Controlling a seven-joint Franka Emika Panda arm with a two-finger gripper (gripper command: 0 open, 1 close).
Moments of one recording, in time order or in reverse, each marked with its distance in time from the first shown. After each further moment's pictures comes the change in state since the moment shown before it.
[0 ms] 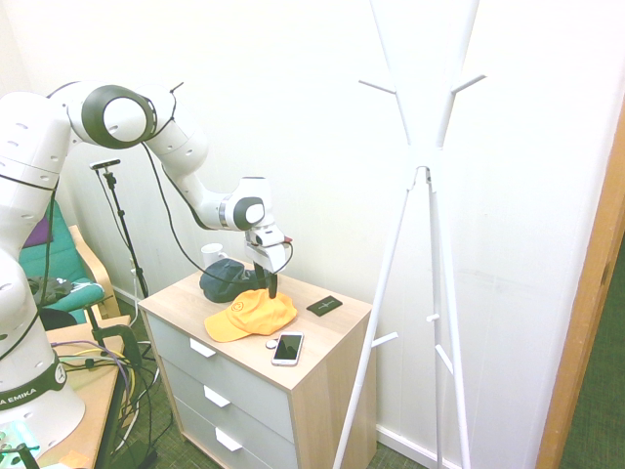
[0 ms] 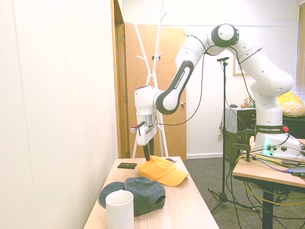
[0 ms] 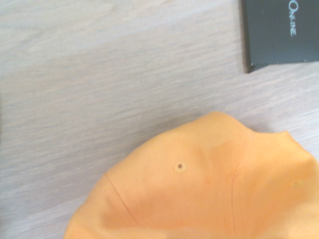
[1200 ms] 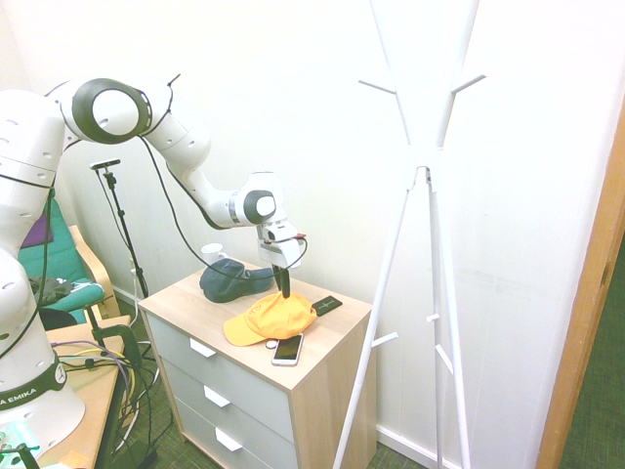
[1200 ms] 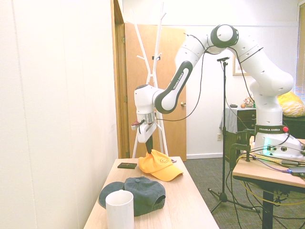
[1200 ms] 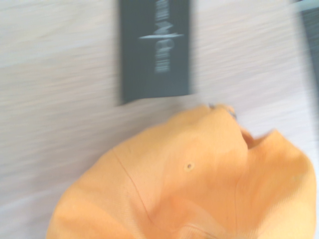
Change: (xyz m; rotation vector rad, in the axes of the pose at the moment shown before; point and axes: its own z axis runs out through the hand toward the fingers) arm 0.057 0.033 -0.031 -0.129 0.146 0.009
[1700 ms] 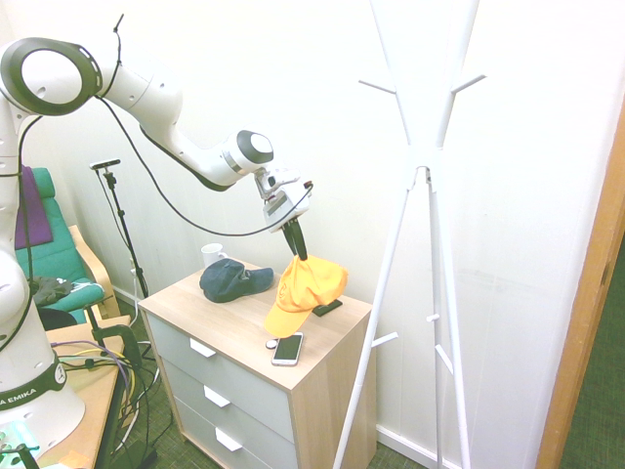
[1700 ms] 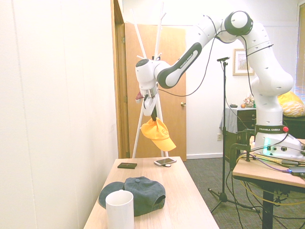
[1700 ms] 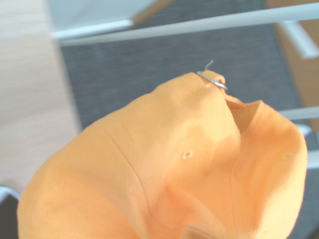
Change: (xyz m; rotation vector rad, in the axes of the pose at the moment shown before) arm 0.062 0.078 -0.120 -0.236 0.273 0.026
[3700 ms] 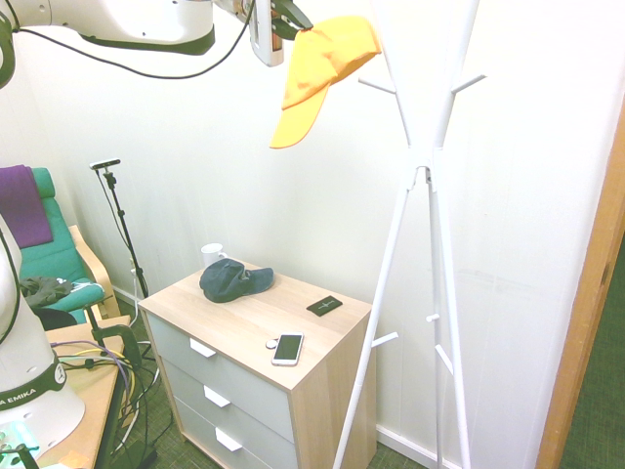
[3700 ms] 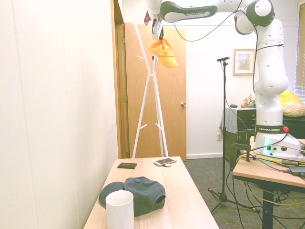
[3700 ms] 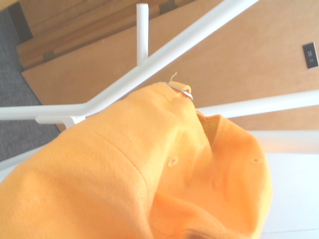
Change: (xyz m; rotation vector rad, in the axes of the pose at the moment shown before) arm 0.186 0.212 -0.268 -0.246 0.451 0.139
